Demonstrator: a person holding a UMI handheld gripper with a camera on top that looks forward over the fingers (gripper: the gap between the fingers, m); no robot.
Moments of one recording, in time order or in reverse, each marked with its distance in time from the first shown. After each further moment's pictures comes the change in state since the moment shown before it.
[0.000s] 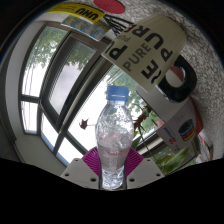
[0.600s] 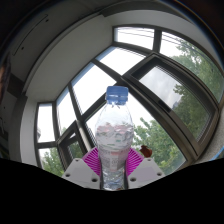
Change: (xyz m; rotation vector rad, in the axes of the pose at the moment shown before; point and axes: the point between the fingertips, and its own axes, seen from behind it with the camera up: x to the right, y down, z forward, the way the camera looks) arm -0.209 0.100 0.034 -0.164 -0.168 -1.641
